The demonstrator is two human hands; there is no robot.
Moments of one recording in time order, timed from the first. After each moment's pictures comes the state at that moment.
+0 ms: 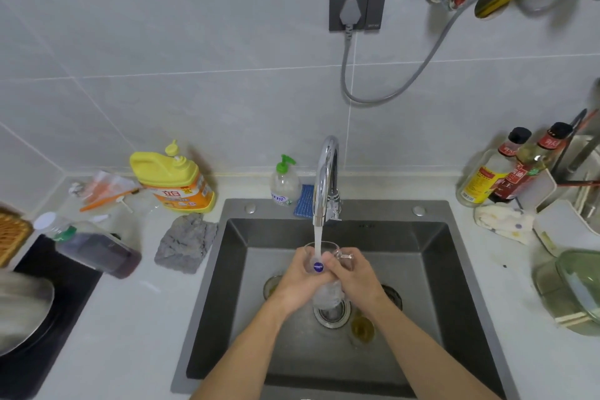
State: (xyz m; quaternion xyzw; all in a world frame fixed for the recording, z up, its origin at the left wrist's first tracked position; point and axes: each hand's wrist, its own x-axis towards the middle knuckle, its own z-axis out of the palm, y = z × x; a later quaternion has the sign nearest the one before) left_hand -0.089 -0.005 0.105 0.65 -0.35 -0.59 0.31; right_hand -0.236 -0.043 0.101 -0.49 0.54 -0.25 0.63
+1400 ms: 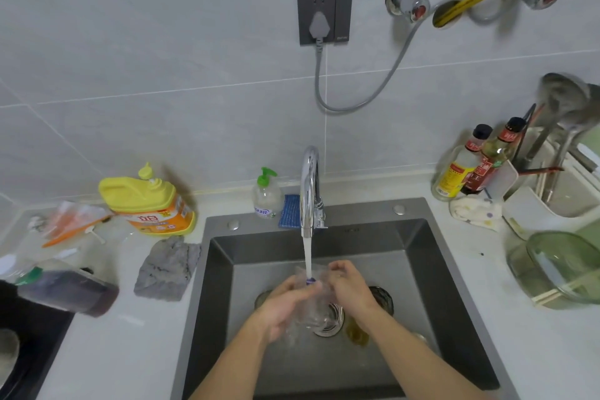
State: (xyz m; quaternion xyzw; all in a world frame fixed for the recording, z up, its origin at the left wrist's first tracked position) left_hand -0.063 -0.001 0.068 0.58 -0.25 -0.71 0.31; right_hand -0.231 -0.041 0.088 -0.45 0.63 -0.19 0.60
